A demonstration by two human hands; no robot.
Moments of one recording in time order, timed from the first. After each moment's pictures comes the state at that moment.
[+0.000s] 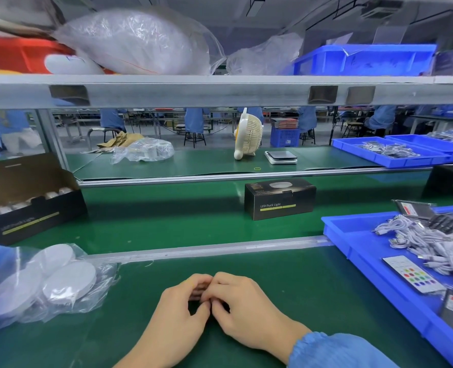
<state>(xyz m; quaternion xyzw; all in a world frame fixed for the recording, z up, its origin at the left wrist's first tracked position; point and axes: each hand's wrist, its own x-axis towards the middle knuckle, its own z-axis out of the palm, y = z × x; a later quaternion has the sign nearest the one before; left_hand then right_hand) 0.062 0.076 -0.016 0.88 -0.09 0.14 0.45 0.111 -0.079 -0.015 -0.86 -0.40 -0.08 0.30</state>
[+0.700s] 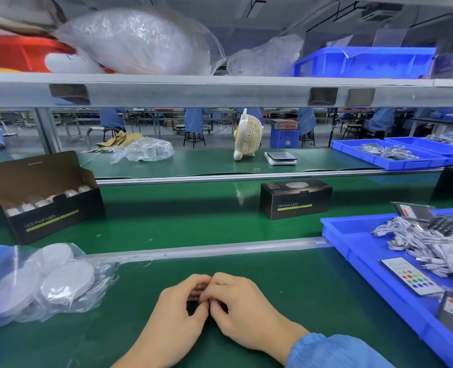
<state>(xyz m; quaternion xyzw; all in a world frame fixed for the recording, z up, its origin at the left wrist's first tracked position) 0.062 0.074 -0.014 0.88 -0.09 0.14 0.45 0.111 -0.078 -0.014 -0.86 -0.40 -0.08 0.30</state>
